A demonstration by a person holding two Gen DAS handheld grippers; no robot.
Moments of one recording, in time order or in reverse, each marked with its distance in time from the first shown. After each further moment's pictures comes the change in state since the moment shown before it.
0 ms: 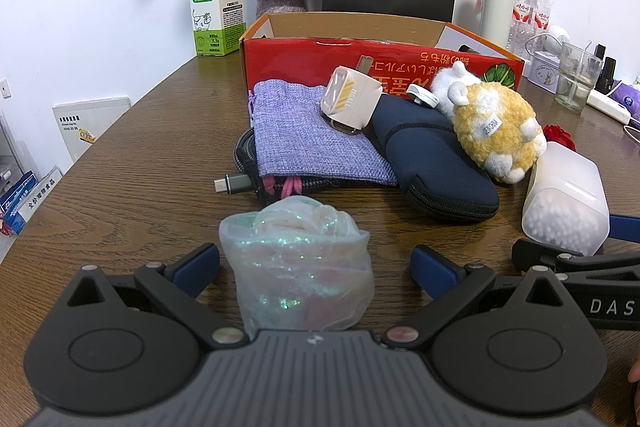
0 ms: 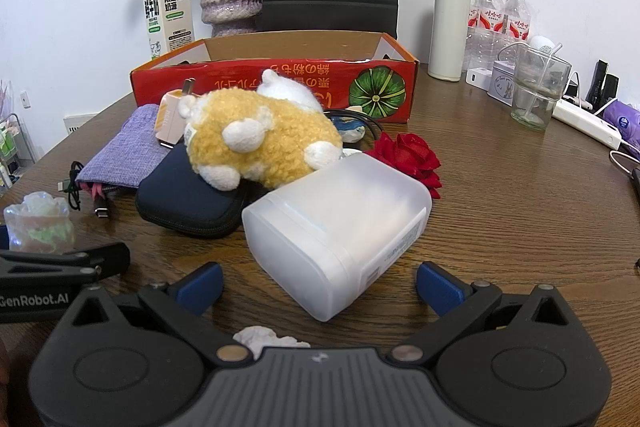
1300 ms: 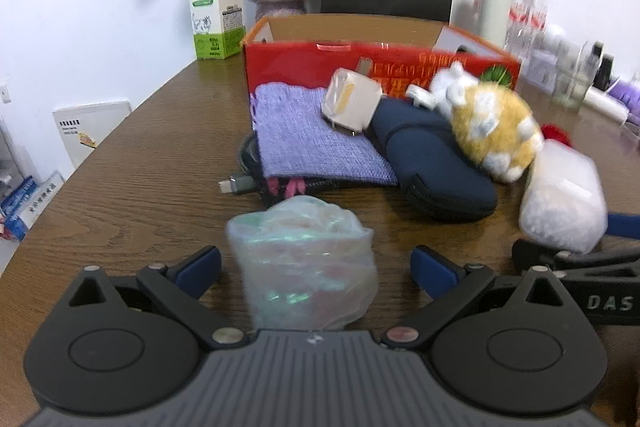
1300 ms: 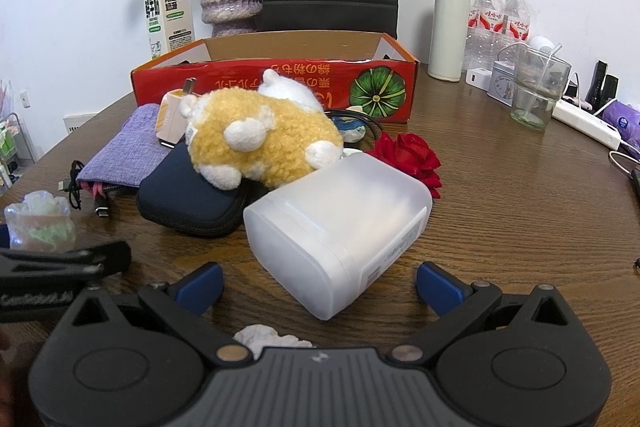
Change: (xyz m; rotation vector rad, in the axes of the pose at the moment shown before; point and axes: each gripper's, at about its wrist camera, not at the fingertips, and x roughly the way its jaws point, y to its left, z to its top) left arm -0.009 0.011 -0.003 -0.014 -0.025 -0.025; right arm 0.000 0.000 0.000 0.001 0.001 -0.001
